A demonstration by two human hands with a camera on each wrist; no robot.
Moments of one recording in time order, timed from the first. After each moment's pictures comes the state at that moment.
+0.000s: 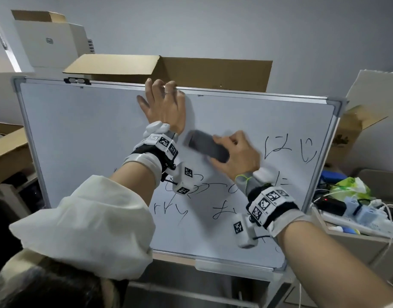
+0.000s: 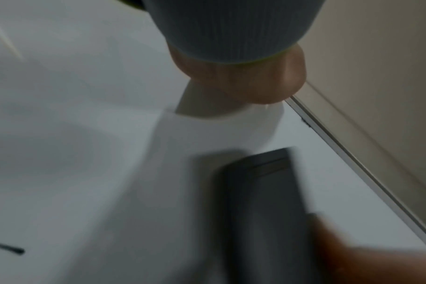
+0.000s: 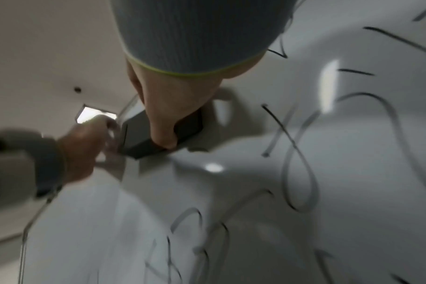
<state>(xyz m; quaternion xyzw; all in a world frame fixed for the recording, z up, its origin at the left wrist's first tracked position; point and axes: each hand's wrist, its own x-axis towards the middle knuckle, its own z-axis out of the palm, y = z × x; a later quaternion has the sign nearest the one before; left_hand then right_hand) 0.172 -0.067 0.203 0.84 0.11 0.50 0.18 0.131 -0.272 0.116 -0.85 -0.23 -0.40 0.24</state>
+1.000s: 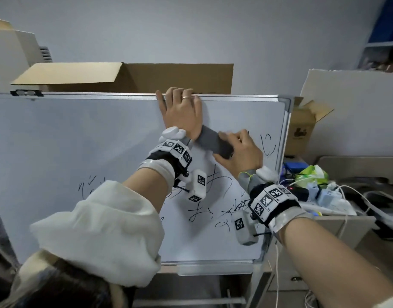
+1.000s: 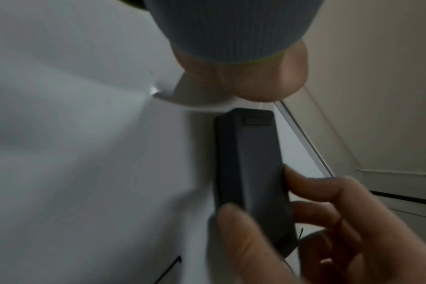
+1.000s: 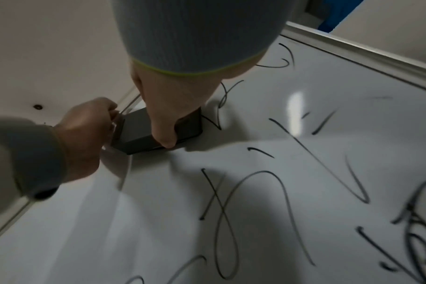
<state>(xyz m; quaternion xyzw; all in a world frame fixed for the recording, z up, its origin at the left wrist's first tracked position) 0.192 -0.187 0.207 0.79 0.00 0.56 0.24 0.126 -0.350 0.123 -0.86 -0.13 -0.43 0.23</state>
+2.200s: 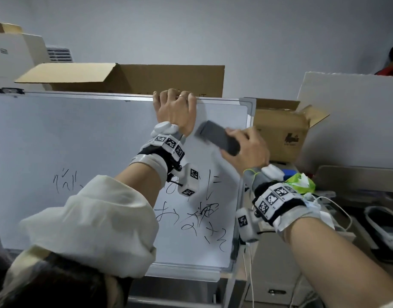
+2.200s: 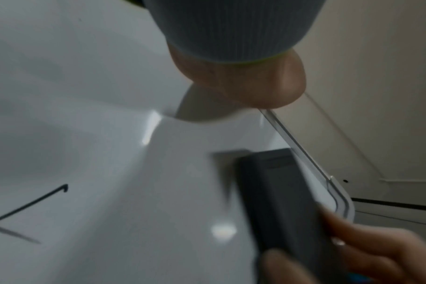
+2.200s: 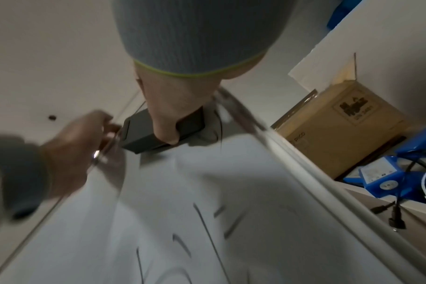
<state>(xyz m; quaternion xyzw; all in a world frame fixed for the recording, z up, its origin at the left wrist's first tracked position) 0.181 -0.295 0.218 0.88 0.05 0.46 0.13 0.151 -0.498 0.133 -0.86 -0.17 -0.43 0.23</state>
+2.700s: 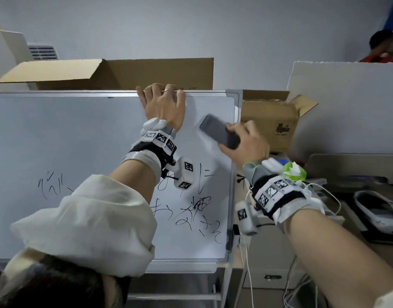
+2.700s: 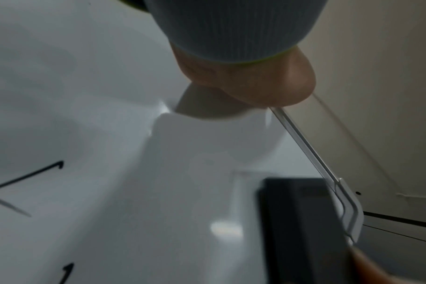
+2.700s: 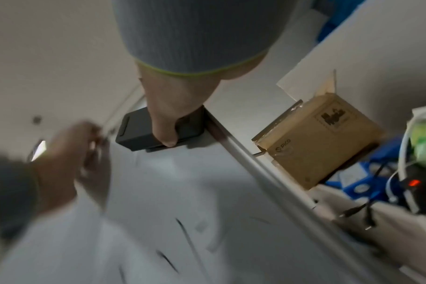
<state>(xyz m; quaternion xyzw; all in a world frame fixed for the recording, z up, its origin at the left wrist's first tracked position) 0.183 -0.297 0.215 0.88 0.07 0.44 0.17 0.139 -0.518 0.130 -0.88 -0.14 -0.40 0.23</state>
